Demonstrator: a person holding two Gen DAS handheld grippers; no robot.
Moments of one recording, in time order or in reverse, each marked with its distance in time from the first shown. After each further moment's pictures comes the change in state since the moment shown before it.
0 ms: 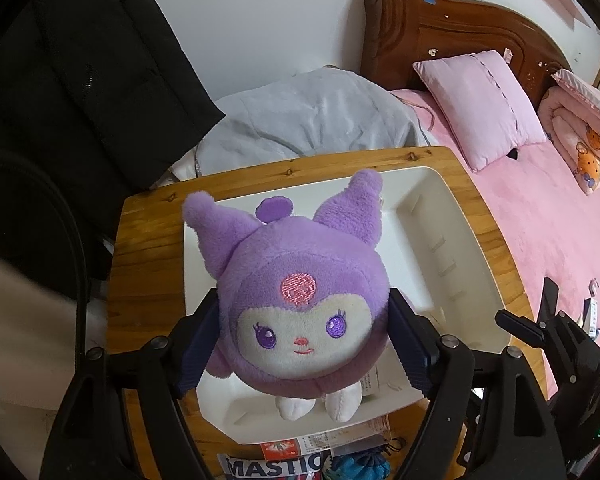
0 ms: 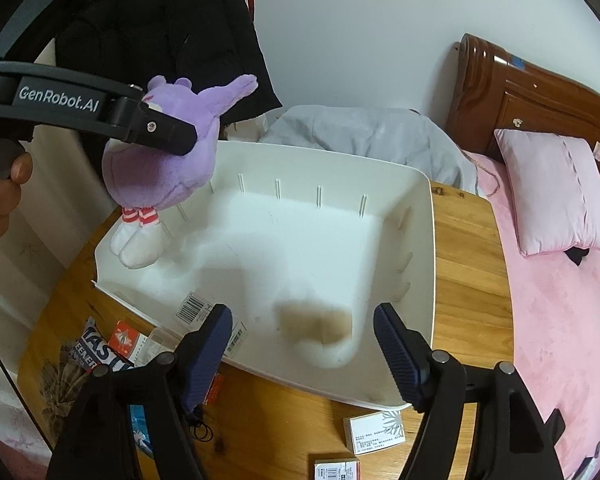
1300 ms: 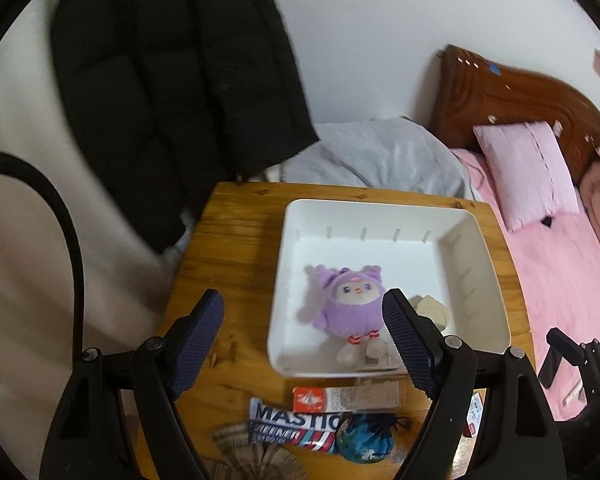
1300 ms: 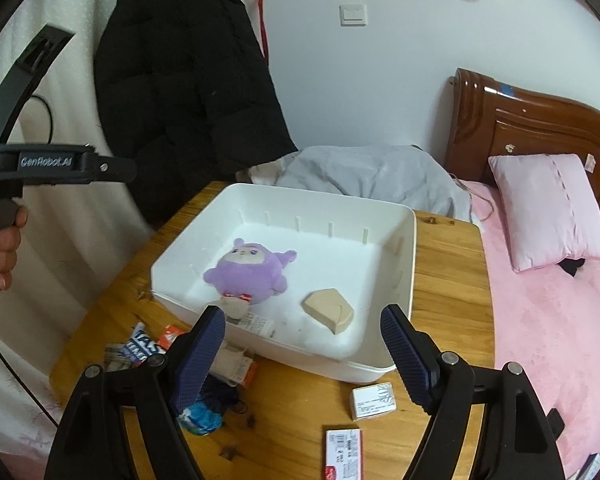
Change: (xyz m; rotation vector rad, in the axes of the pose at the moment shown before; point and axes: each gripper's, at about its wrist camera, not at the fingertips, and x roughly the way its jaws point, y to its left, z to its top) left arm -0.094 0.039 -0.069 -0.252 -0.221 0.225; right arm -0.079 0.000 -0.010 0.009 -0.126 0.063
